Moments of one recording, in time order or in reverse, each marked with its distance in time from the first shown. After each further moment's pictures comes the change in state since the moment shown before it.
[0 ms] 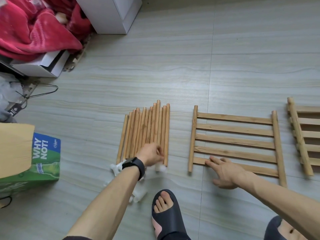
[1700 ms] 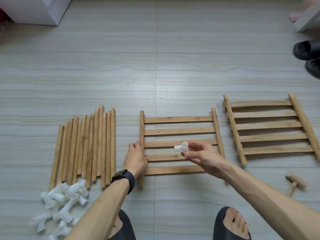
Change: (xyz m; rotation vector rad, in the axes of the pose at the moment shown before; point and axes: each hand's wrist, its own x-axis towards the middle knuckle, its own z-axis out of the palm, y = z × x) left_hand 0.066 0.105 0.096 -0.039 0.158 0.061; right_hand -0.046 0.079 -0.020 1.930 0.401 0.103
